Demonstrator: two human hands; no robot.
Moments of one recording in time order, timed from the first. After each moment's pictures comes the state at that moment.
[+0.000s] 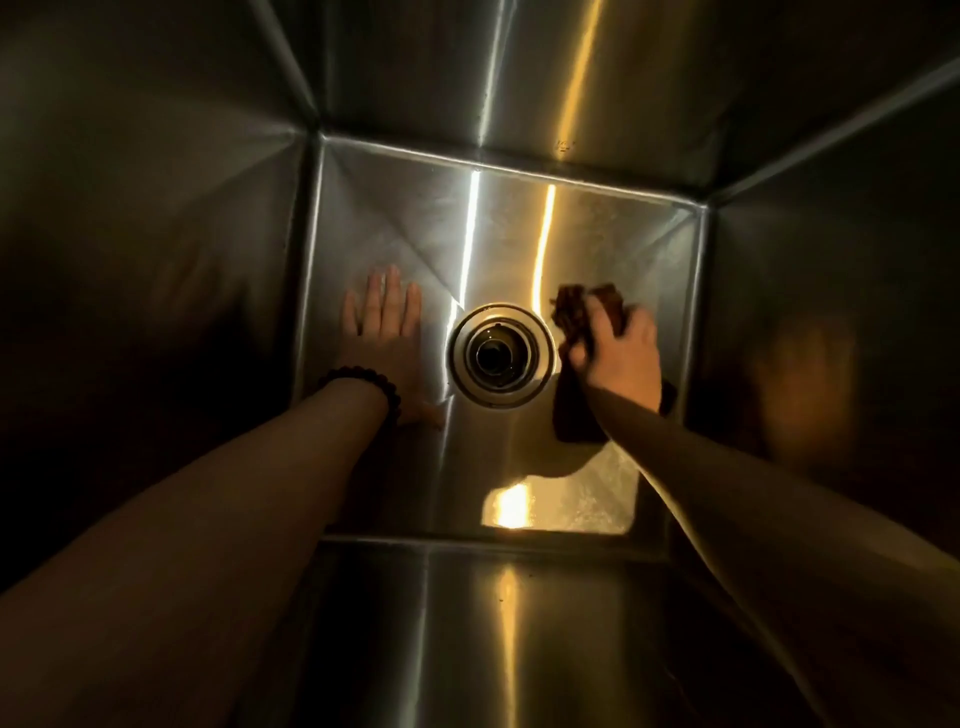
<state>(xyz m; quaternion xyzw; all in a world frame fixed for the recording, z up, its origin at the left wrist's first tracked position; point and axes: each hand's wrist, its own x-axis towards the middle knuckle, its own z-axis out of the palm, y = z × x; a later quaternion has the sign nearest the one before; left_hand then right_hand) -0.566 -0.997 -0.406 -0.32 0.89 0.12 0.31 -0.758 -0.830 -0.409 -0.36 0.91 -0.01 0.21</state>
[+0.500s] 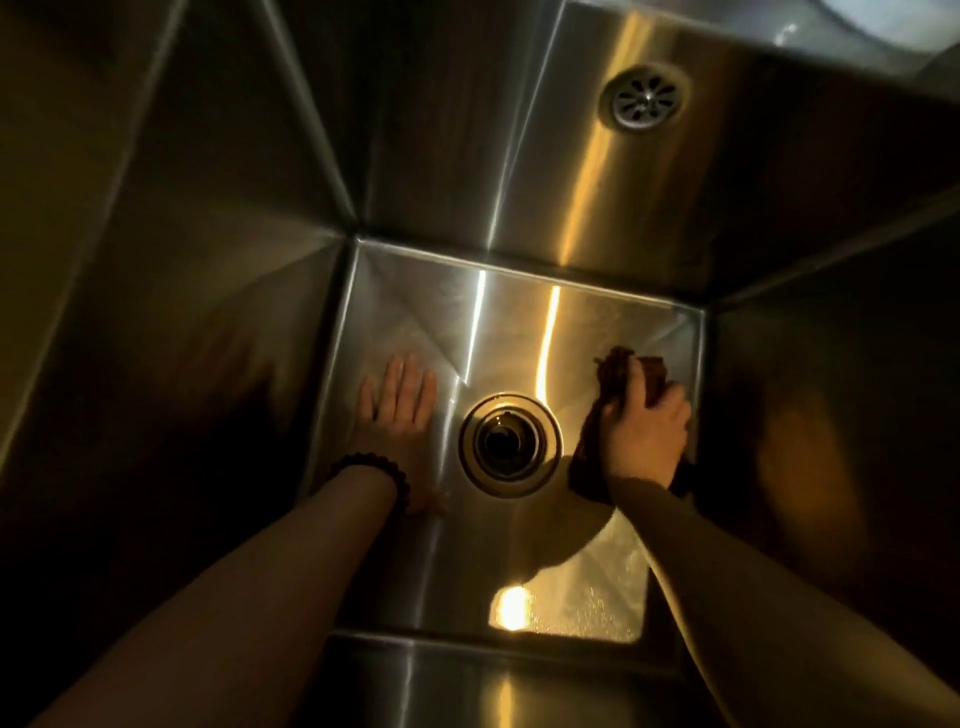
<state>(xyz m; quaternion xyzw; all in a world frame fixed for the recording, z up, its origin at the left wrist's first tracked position) -0.565 -1.000 -0.409 -0.32 0.89 0.11 0.31 -0.775 -0.857 -0.410 -0.26 0.96 -0.04 0.12</state>
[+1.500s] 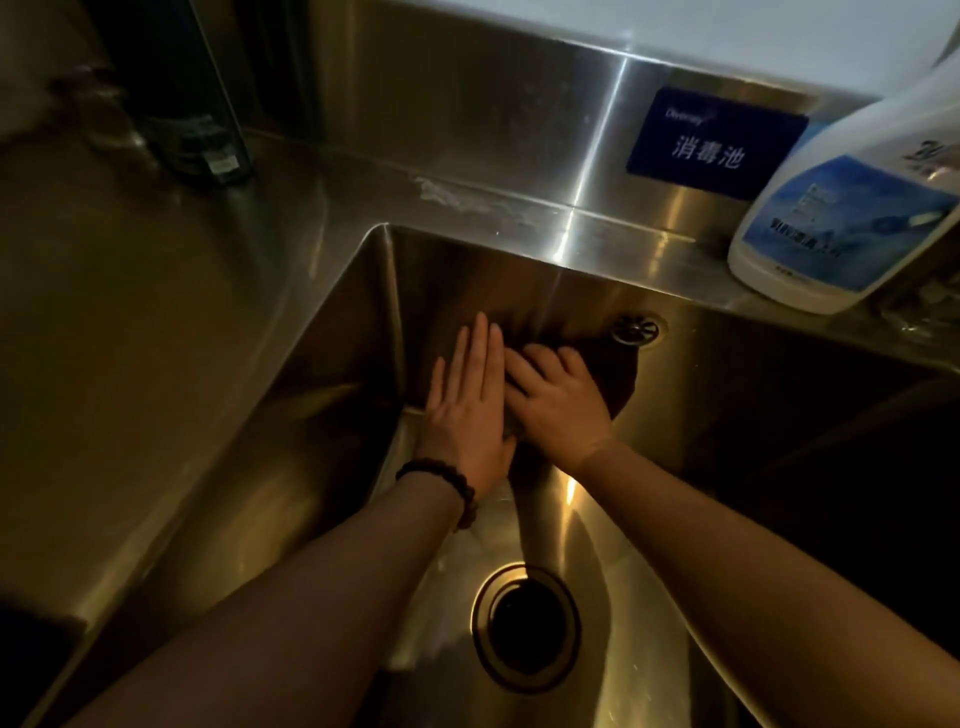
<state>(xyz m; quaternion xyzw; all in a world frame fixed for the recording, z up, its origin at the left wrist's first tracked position) -0.659 -1.077 -0.304 -0.41 0.90 0.10 -0.08 -0.792 -1.043 -0.315 -0.74 0.60 -0.02 -0.29</state>
